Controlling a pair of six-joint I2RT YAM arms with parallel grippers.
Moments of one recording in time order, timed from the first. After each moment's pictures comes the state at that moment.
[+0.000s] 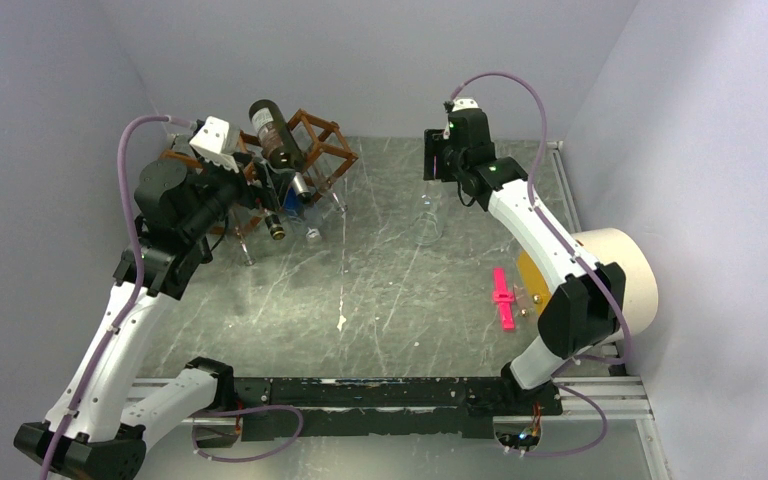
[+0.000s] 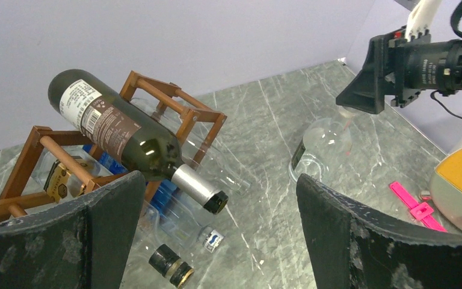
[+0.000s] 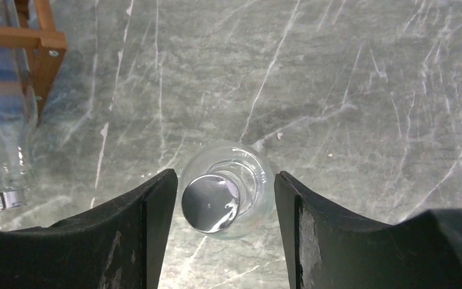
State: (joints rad) left arm -0.30 0.94 1.14 -0.24 0.19 -0.11; right arm 0.40 1.61 1.52 -0.48 0.17 0.17
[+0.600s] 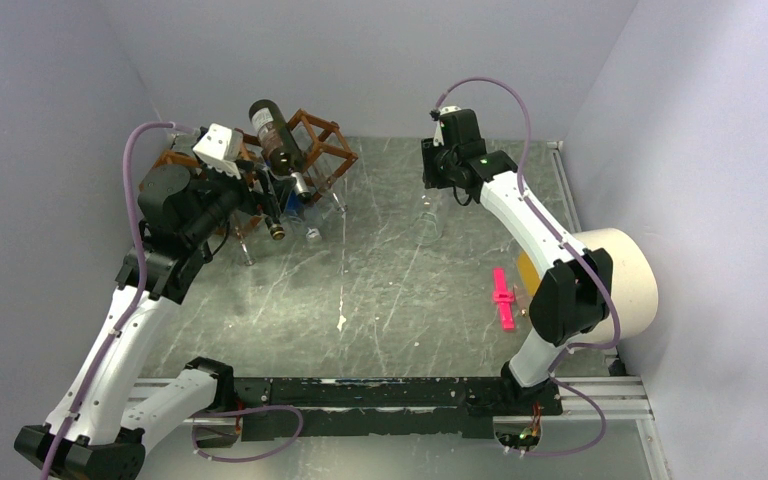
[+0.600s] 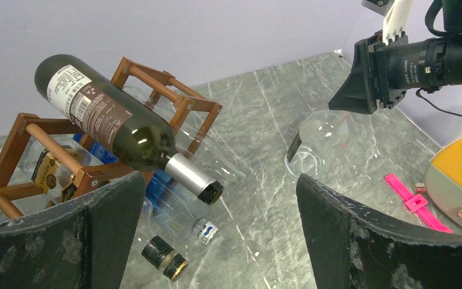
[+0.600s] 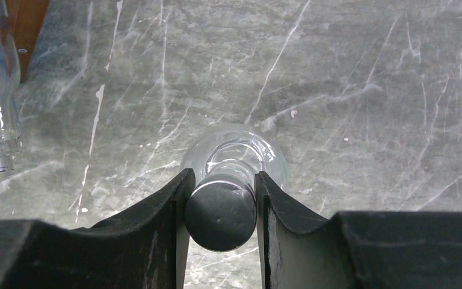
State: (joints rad) left arm -0.30 0.92 1.10 -0.24 0.20 -0.12; right arm 0.41 1.69 1.57 -0.59 0.09 0.13
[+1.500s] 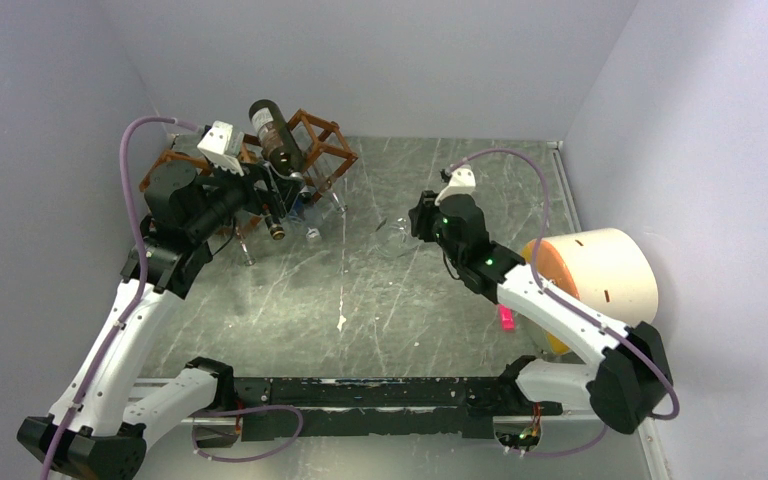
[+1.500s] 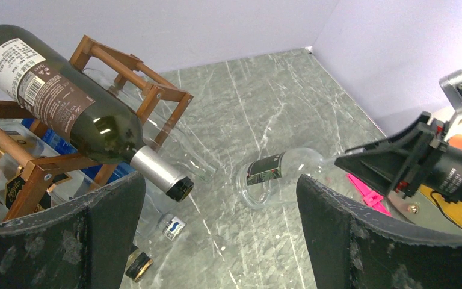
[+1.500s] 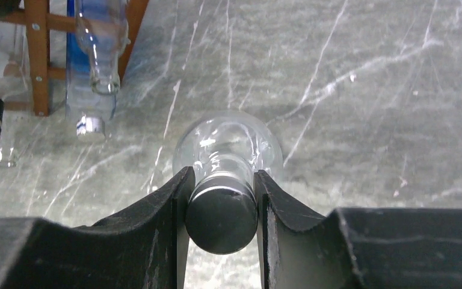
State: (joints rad) left arm -0.30 0.95 1.10 -0.23 0.27 -0.25; right arm 0.66 1.12 0.80 -0.03 0.34 0.38
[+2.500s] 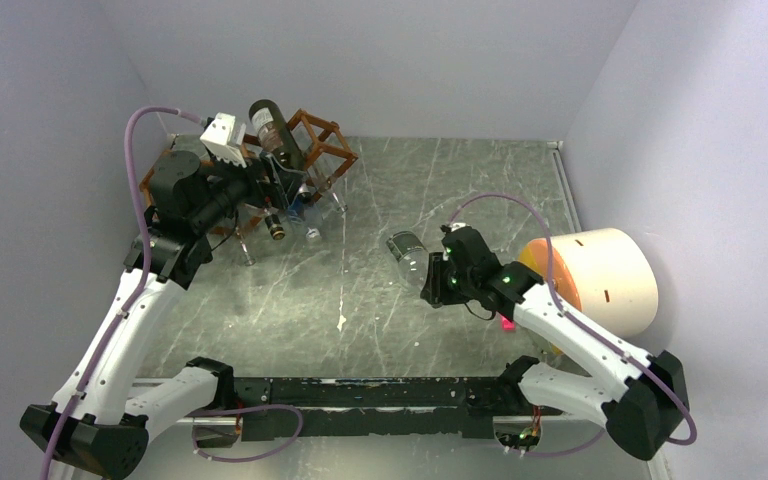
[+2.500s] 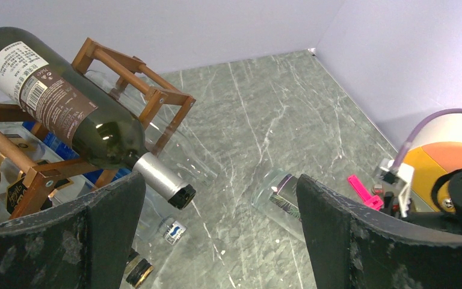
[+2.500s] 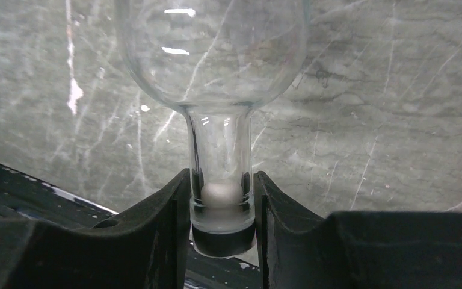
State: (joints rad) left arm -0.30 1.00 1.14 -0.24 0.26 -0.26; right arm 0.67 1.07 0.75 -0.62 0.01 0.53
